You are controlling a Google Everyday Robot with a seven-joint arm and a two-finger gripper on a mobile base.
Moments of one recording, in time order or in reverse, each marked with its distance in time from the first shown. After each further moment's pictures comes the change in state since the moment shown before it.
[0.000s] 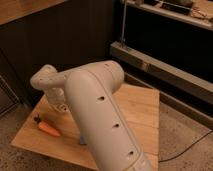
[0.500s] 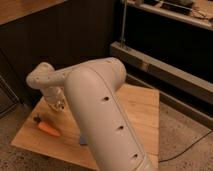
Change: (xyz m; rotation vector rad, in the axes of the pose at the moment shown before) arm 0.001 0.007 -0.023 0.012 -0.031 -0.018
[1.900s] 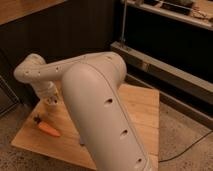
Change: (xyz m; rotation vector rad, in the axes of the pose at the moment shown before) arm -0.018 0.015 -0.060 0.021 -0.066 -0.038
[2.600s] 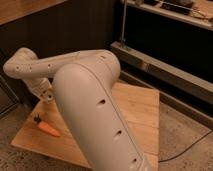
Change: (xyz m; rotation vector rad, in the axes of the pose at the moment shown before) arm -0.025 0.009 -0.031 0.032 -0.031 -0.032
